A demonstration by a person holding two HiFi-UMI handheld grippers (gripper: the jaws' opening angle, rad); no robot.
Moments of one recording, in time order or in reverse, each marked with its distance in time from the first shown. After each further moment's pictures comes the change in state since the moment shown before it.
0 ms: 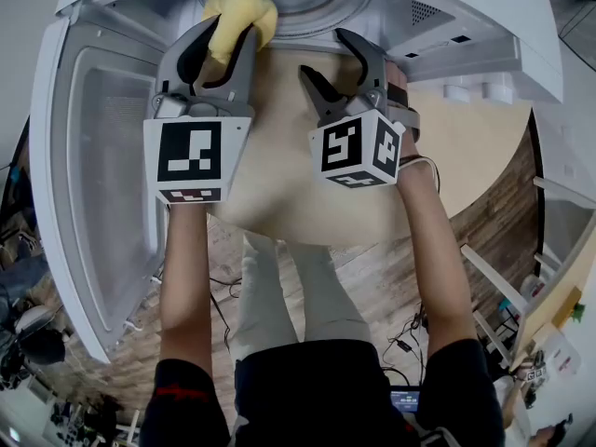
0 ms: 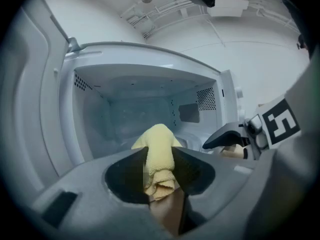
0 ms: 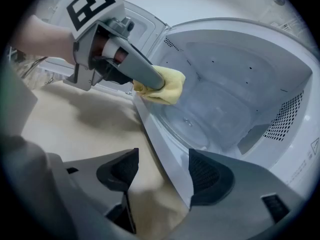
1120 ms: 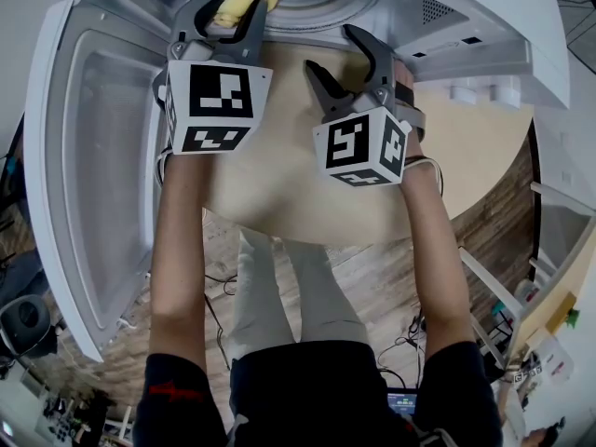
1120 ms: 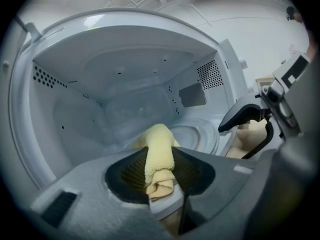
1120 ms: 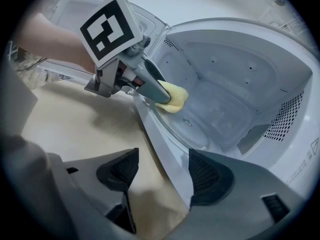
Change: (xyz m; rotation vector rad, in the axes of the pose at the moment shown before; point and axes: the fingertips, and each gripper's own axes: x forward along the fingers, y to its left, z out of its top) left arm 0.041 0.013 -0.012 0.208 0.088 0.030; right arm 0.000 0.000 0.001 -0.001 0.001 -0.005
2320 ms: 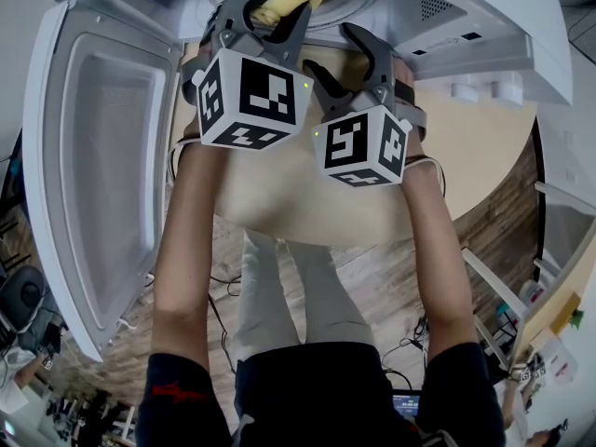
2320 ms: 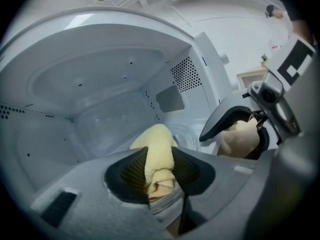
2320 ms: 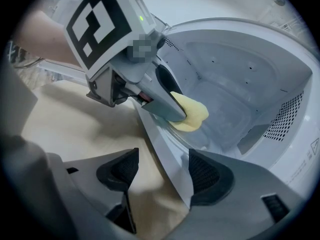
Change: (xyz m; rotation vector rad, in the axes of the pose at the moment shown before) left arm 0.021 -0.053 0.022 0.140 -0.034 -0.132; right arm 0.000 0.000 0.000 0.001 0.000 0.000
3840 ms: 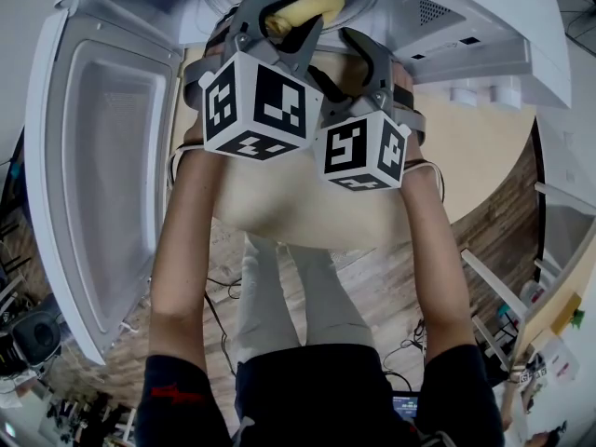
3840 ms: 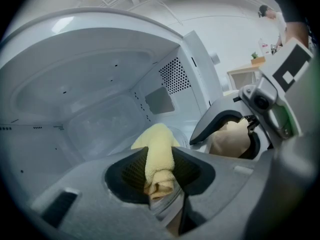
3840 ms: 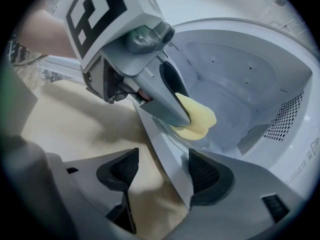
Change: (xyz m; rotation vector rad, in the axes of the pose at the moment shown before) left arm 0.001 -0.018 0.010 0.065 0.023 -0.094; right arm 0.000 0.000 0.000 0.000 0.001 0.000
